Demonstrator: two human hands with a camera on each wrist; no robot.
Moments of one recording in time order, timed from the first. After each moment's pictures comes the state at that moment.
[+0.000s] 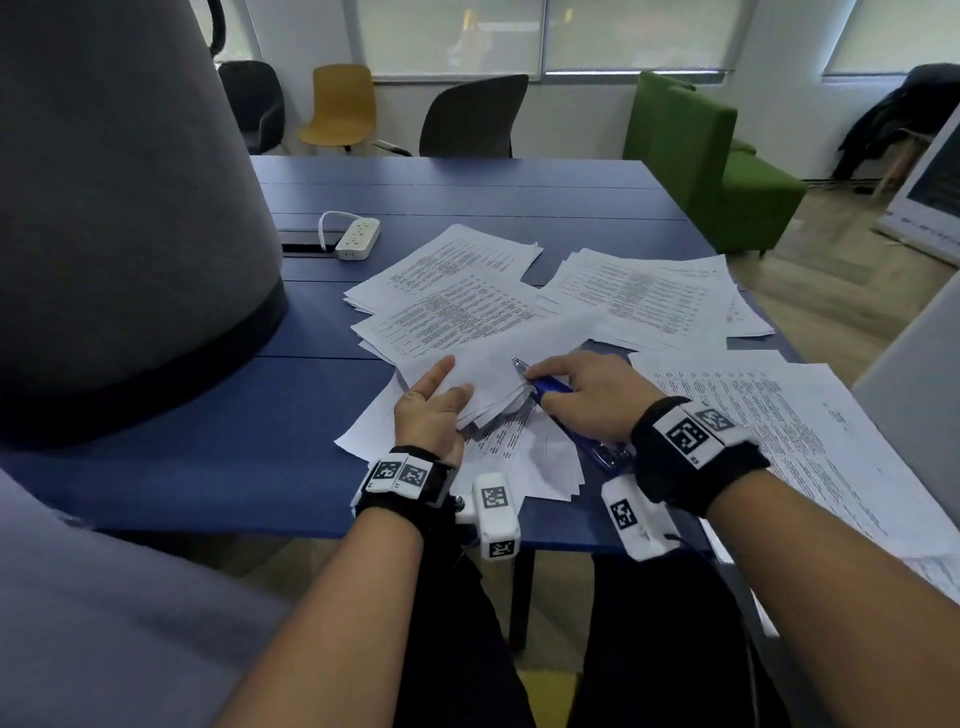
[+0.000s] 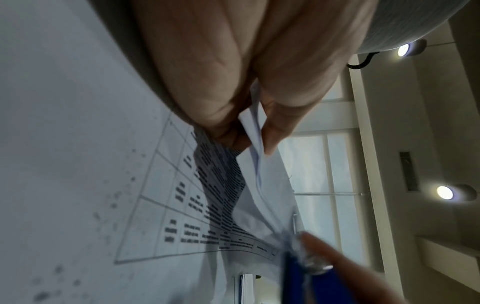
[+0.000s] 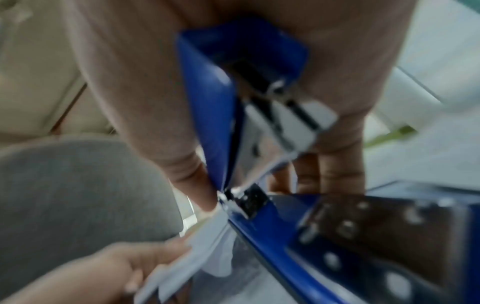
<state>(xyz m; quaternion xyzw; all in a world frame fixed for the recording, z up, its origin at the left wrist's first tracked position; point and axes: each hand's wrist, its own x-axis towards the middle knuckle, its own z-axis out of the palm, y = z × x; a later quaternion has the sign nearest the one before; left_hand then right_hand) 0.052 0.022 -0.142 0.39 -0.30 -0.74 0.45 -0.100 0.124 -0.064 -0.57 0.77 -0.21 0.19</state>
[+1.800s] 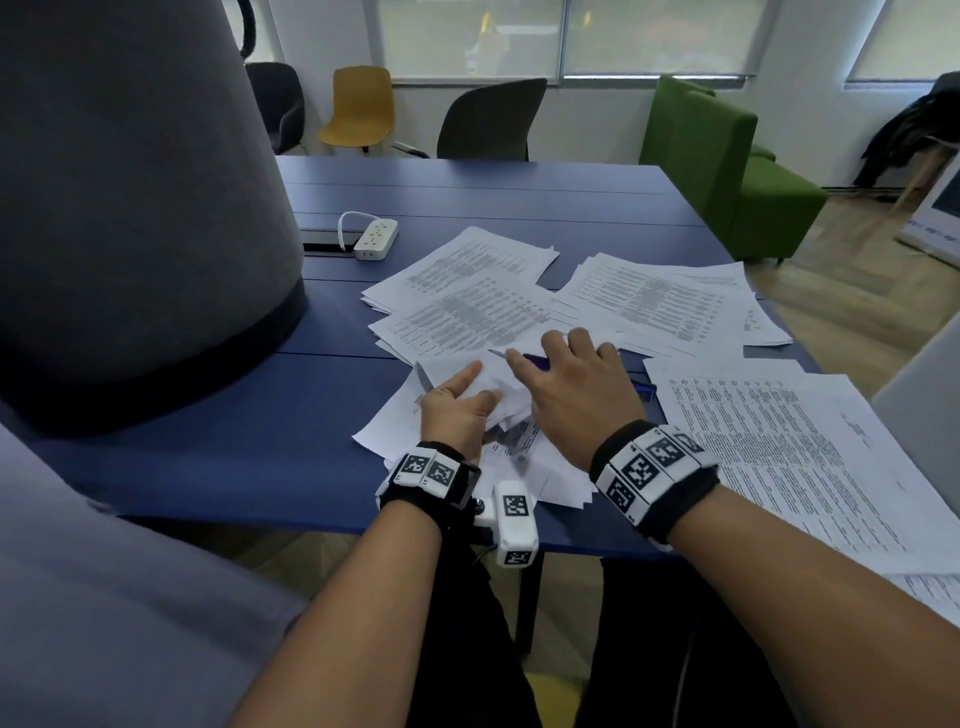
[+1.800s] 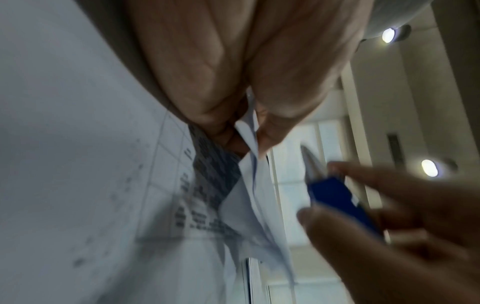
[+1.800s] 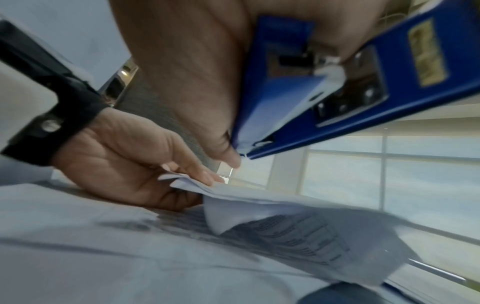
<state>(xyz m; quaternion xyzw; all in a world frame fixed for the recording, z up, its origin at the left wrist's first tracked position) 0.049 0.021 -0.145 0.43 -0.39 -0.70 0.41 -0.062 0.111 -0.083 -0.64 0.74 0.01 -0.21</state>
